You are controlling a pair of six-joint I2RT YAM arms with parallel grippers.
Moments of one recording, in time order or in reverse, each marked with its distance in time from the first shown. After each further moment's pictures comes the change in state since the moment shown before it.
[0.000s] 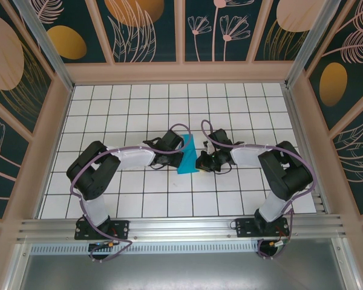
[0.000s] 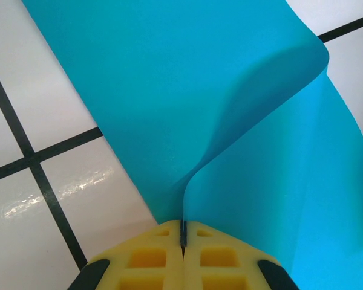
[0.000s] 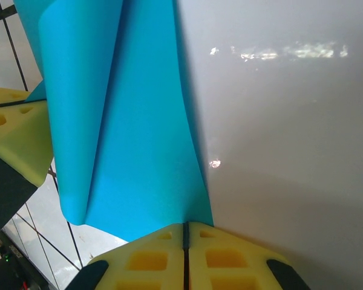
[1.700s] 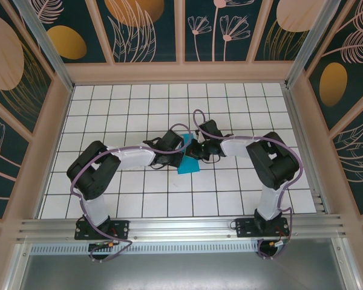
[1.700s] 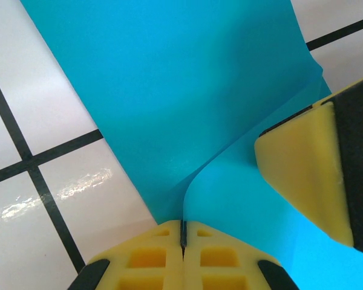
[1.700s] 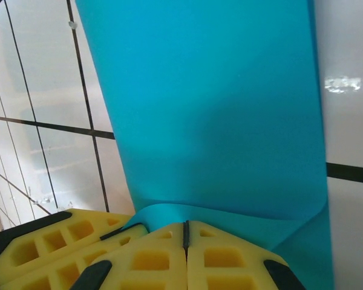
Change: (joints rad) left arm 0.000 0.004 0.000 0.007 0.003 0.000; right arm 0.034 0.162 0.180 0.129 0.049 0.110
